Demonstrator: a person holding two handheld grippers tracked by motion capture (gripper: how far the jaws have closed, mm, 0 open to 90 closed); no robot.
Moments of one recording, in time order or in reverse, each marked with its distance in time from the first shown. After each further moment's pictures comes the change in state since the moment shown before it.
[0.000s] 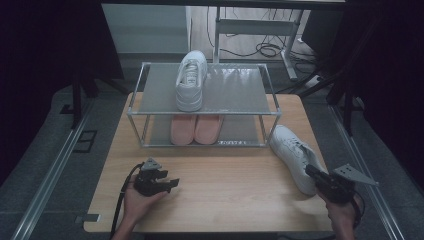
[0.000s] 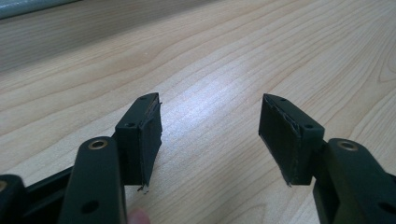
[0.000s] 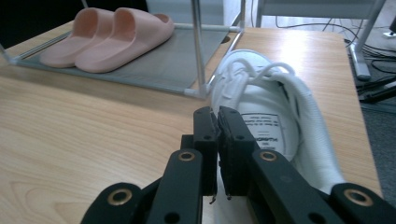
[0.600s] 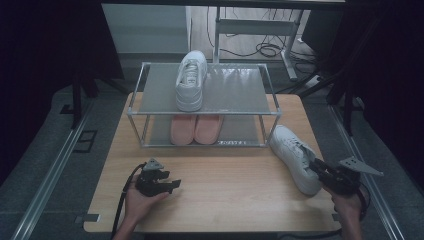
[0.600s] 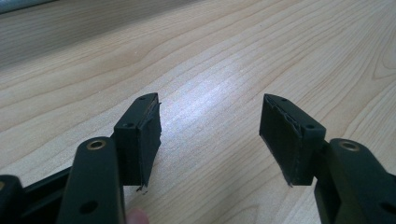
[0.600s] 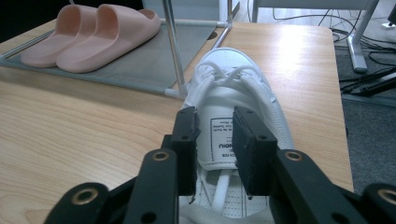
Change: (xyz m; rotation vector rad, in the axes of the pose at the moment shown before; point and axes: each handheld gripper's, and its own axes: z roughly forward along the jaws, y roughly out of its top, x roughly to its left) left arm -0.003 0.001 0.002 0.010 -0.012 0.004; right arm -0.028 0.009 0.008 0.035 -0.005 0.014
